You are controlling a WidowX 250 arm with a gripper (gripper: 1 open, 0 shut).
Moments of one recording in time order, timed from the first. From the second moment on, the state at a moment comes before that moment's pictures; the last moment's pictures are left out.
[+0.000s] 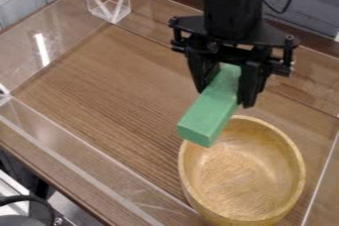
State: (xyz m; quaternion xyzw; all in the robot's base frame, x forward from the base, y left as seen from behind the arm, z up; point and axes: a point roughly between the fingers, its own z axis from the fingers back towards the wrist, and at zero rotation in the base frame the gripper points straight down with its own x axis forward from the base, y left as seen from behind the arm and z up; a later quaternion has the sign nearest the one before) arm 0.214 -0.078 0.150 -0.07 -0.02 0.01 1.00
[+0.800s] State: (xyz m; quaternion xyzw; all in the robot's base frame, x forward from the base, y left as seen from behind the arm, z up) arm 0.200 -0.071 0.157 -0.08 -0.03 -0.02 1.00
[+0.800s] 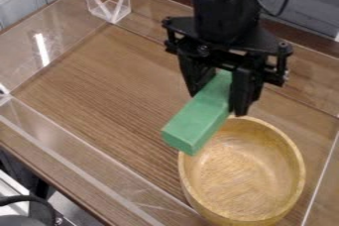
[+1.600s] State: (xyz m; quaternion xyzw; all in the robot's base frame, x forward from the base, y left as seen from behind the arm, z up) arm 0.222 0.008 0.149 -0.08 -0.05 0.03 0.99
